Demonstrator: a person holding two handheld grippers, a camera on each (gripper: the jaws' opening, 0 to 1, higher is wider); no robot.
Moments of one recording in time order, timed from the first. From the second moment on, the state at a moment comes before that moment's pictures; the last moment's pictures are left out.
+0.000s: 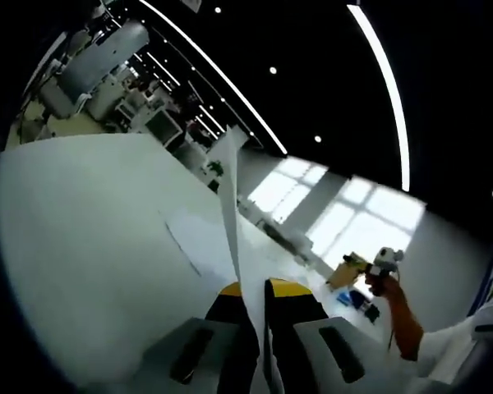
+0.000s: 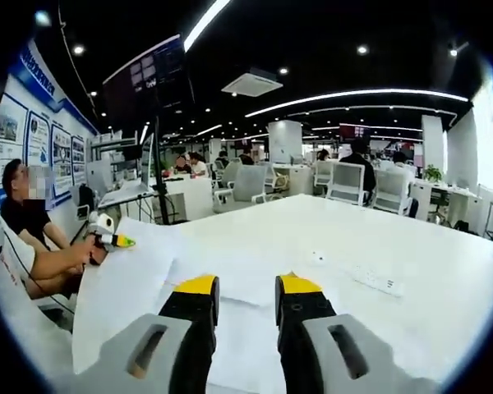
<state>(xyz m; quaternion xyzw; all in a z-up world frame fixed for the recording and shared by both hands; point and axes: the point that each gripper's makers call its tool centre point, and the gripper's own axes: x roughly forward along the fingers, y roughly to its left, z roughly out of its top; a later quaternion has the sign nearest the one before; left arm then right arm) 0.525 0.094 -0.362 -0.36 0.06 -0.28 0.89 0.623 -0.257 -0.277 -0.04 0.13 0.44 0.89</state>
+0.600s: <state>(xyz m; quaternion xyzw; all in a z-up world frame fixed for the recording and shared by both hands) 0.517 0.089 -0.352 -0.35 0.03 -0.32 0.88 0.595 -0.286 -0.297 -0.09 0.17 0.40 0.89</state>
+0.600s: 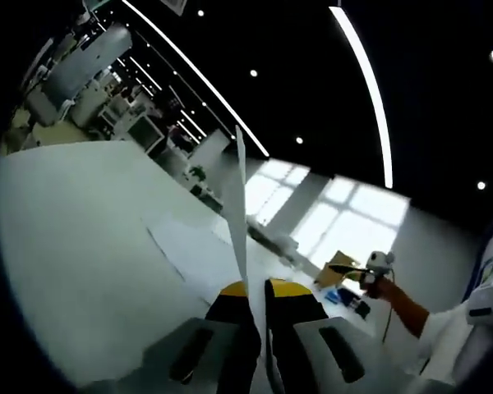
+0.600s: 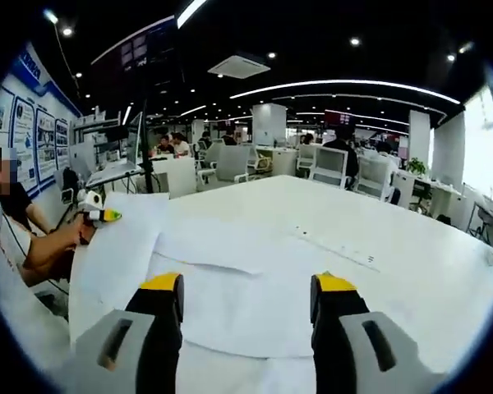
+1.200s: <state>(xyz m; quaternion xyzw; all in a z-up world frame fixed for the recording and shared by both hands) 0.518 0.086 -0.356 -0.33 0.03 -0.32 0.88 0.600 -0.323 -0.313 -0.12 0.19 0.35 0.91</state>
